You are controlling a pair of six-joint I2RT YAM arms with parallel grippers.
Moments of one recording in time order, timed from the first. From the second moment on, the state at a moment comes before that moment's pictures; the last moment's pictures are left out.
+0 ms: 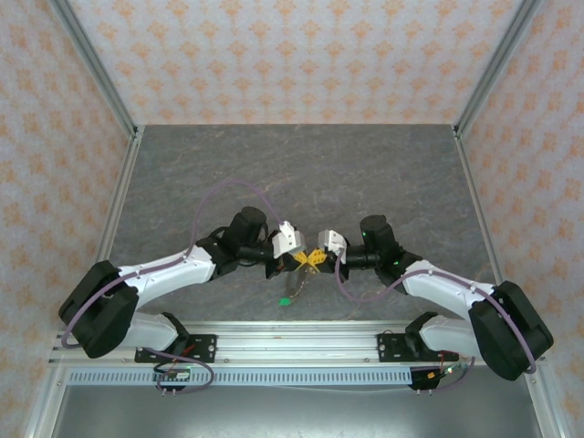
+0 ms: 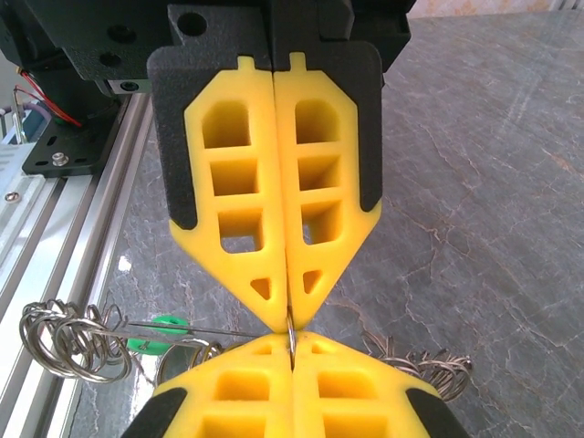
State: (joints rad) left arm -0.69 1.34 0.67 0.02 0.63 0.32; right arm 0.58 1.18 0.43 0.22 -0.80 -0.43
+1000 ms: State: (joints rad) left arm -0.69 1.34 0.67 0.01 0.60 0.31; right arm 0.58 1.13 0.41 0.15 -0.67 -0.51
